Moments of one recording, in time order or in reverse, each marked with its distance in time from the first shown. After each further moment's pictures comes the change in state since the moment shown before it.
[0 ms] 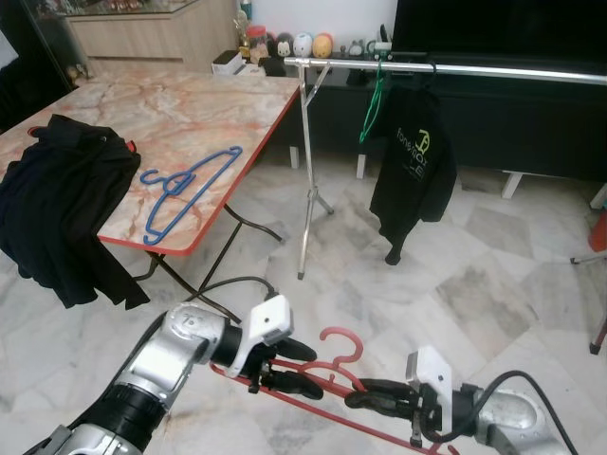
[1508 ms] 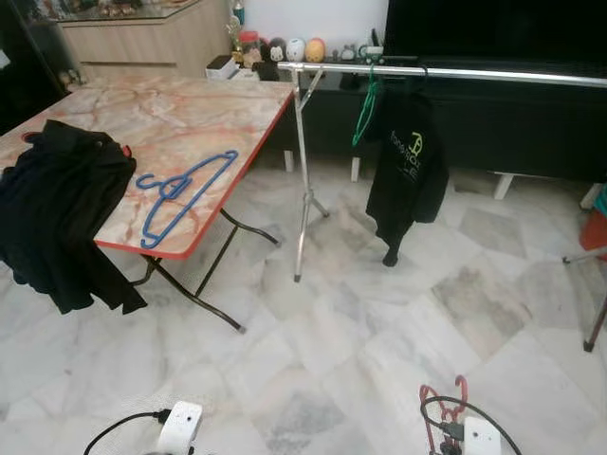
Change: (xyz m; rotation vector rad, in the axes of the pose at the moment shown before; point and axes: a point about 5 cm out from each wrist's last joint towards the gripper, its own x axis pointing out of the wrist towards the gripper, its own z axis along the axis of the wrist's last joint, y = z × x) left arm -0.007 -0.064 -0.212 -0.867 0.441 1.026; right arm -0.021 0.016 -0.140 0.668 0.331 -1.275
